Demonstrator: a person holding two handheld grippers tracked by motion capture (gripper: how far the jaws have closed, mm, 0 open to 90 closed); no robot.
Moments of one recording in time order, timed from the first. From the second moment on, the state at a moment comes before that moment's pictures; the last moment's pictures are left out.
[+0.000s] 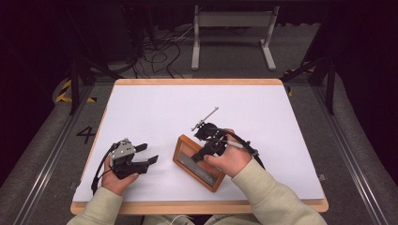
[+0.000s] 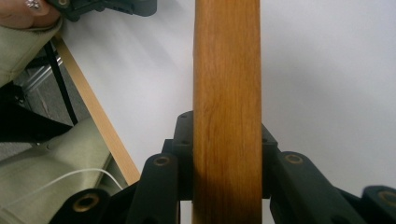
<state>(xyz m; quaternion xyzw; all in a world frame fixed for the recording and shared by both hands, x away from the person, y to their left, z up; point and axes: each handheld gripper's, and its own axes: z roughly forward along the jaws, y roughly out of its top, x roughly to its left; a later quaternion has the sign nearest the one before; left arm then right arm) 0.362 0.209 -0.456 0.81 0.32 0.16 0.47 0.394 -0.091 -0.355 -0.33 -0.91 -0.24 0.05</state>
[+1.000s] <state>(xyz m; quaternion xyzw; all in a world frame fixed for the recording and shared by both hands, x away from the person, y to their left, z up) 0.362 0.209 -0.456 0.81 0.32 0.16 0.47 0.431 -0.126 -0.309 -0.04 -0.98 -0.20 -0.02</state>
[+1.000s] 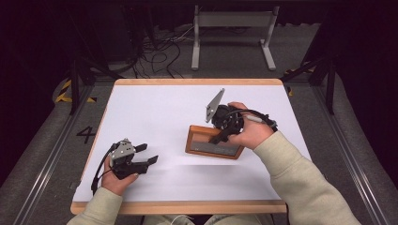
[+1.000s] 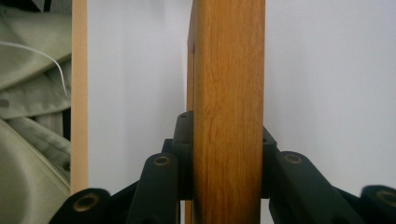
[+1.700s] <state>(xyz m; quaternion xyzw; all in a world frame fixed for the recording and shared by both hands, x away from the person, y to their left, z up) 0.363 0.209 -0.457 0.81 0.32 0.16 0.46 0.461 -0.115 -0.350 -0.01 -0.98 -0.18 0.03</state>
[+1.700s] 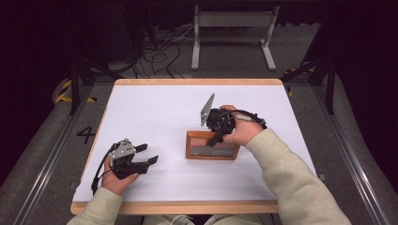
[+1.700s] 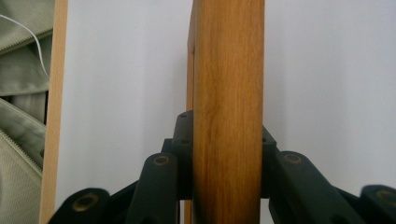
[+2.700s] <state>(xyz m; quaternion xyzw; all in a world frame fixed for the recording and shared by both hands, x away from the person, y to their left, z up) 0.364 0.209 -0.458 0.81 0.32 0.15 0.47 0.479 -0.122 -0.360 -0.12 -0.97 -0.23 -0.02</state>
